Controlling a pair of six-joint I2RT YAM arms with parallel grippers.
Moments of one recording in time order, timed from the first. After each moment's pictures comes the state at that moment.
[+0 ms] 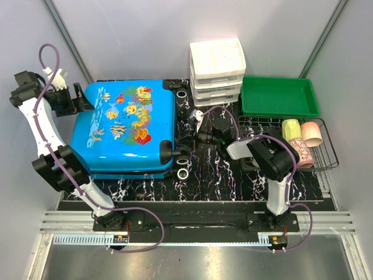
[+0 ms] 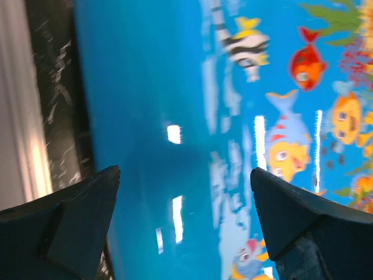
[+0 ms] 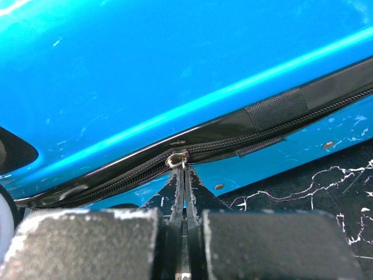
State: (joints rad) left arm 0.55 1.74 1.90 -1.19 0.69 0.31; right arm 0.62 1.95 0.88 1.00 -0.73 0.23
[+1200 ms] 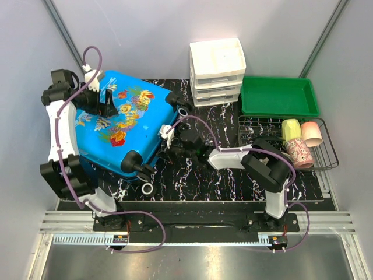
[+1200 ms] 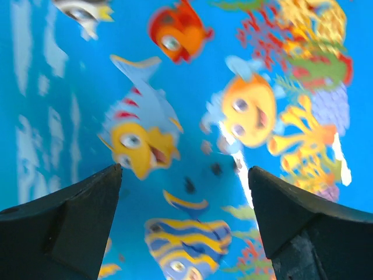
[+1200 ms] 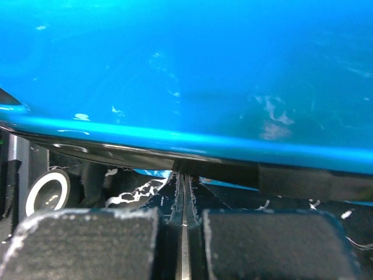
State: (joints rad) left arm 0.32 1.68 1.79 -1.08 0.61 0.46; right arm 0.94 1.92 1.05 0.61 -0.37 0.04
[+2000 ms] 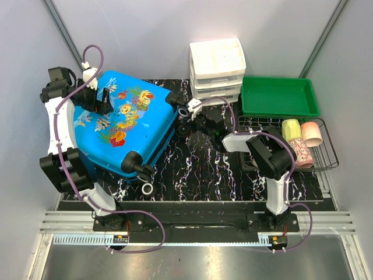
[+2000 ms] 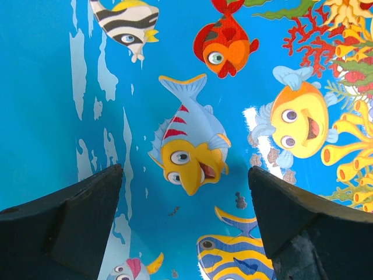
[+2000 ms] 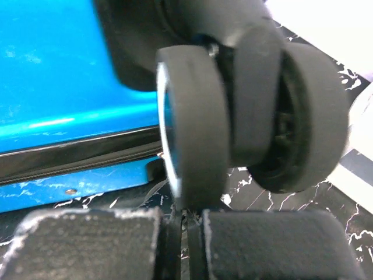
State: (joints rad) left arm 0.34 1.68 1.74 -1.00 0.60 0.59; right arm 0.63 1.97 1.06 0.76 -0.24 -0.11
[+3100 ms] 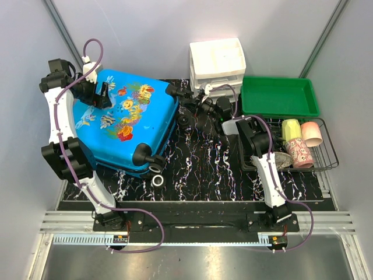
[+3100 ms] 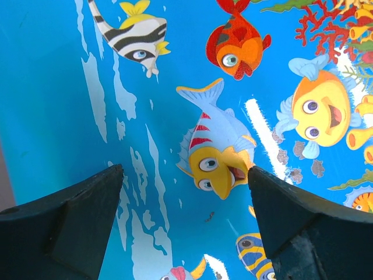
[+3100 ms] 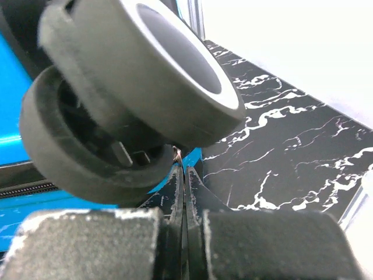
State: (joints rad) left arm 0.34 1.84 1.96 -1.12 0.58 0.62; right arm 0.41 2.46 1.53 1.15 -0.73 0.26
